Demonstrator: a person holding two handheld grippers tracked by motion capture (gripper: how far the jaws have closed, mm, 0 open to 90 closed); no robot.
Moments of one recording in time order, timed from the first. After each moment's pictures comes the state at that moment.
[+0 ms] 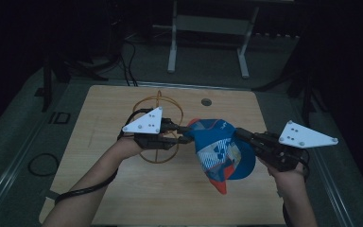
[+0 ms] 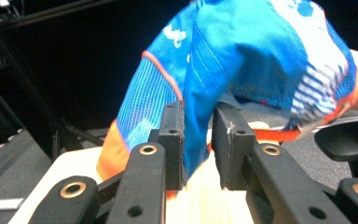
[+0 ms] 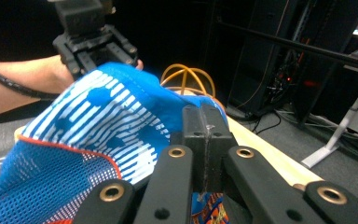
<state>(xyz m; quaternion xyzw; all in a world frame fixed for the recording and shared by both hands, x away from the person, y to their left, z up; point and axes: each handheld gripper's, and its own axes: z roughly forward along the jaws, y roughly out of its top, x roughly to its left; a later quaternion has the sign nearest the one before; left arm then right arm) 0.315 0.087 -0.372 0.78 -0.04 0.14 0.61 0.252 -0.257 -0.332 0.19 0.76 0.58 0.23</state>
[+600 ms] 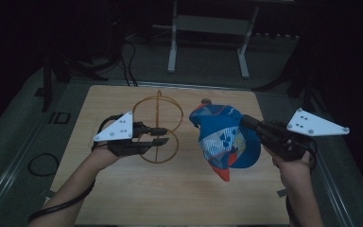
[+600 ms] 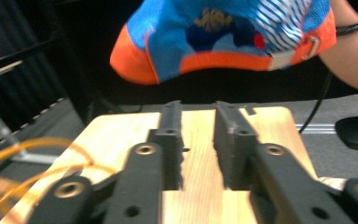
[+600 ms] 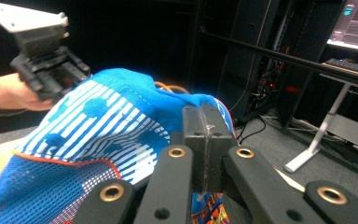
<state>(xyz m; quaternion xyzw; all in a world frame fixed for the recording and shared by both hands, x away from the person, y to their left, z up) 0.289 0.148 -0.384 0.78 0.04 0.18 0.59 0.262 -0.261 -0.308 0.20 0.74 0.59 0.25</state>
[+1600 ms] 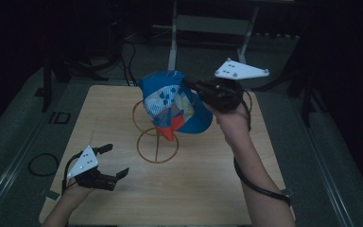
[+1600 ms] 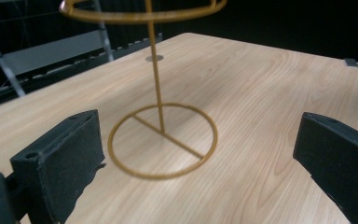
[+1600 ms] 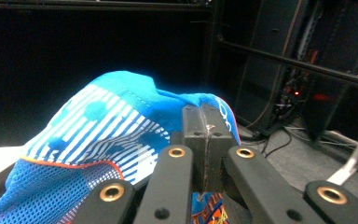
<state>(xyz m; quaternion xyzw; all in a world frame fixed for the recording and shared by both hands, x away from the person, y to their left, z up) 0.244 0.234 -0.508 0.75 0.28 0.25 0.54 0.343 -0.129 -0.272 0.19 0.75 0.60 0.21</state>
